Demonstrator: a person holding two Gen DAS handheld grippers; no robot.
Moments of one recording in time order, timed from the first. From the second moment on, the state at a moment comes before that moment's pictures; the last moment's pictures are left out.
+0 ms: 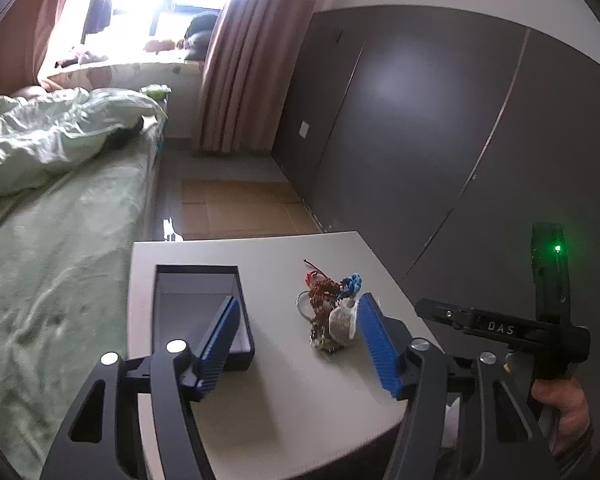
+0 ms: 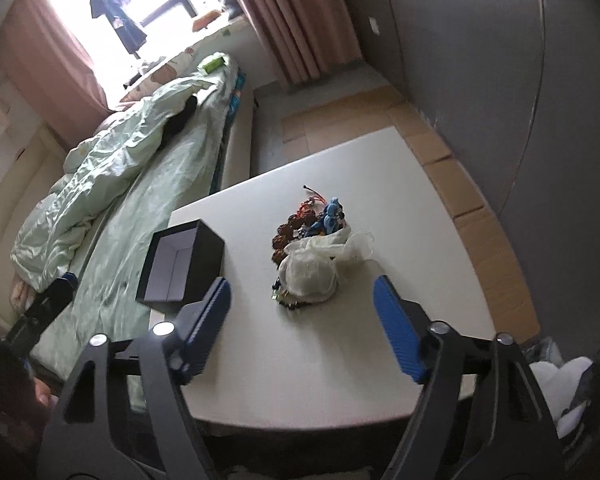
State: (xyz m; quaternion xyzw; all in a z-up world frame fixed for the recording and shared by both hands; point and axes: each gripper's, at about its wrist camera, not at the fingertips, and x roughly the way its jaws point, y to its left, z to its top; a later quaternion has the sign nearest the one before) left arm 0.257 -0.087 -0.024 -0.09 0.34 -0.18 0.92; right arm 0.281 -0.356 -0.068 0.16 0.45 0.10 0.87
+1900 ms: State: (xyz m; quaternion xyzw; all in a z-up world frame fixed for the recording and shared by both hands) left arm 0.389 -0.193 -0.099 -0.09 0.39 -0.31 0.86; right arm 0.341 -0.422 -0.093 0.37 0.37 0.10 0.84
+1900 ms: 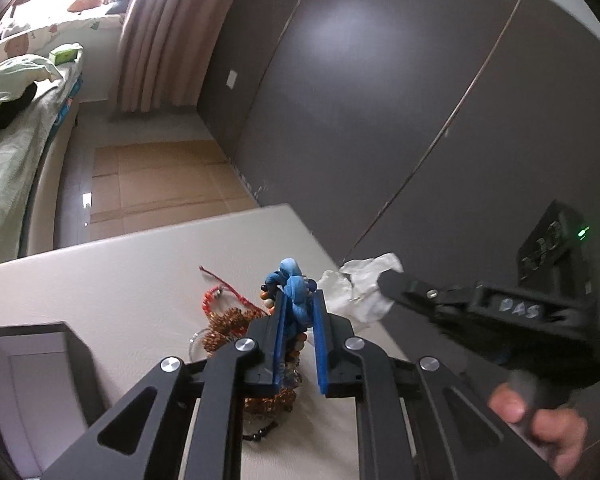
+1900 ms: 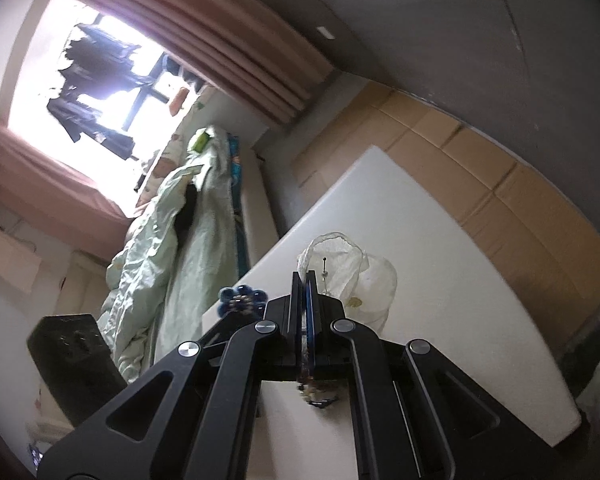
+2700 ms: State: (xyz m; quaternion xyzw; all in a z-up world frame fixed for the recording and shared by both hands) left arm 0.341 -0.018 -0.020 -0.17 0.32 -0.23 0.90; right arm 0.340 -0.270 -0.046 0.31 0.32 0.28 0.85
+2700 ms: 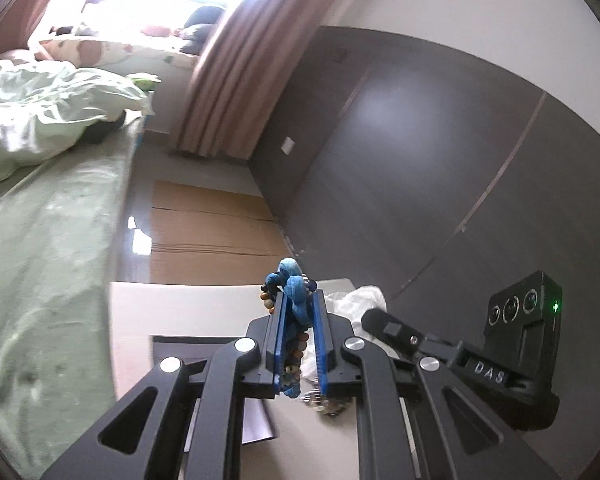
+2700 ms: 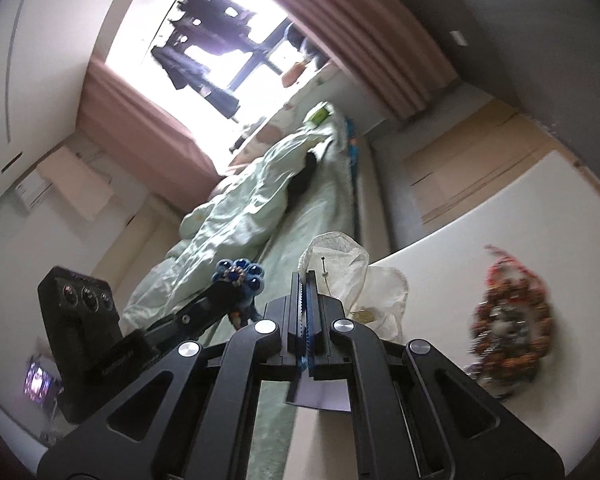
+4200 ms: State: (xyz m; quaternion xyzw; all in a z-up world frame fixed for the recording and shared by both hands) left arm 0.307 -0.061 -0.066 -0.10 0.37 -0.16 0.91; right arm 0.324 -0.355 -0.081 0.27 0.41 0.11 0.86
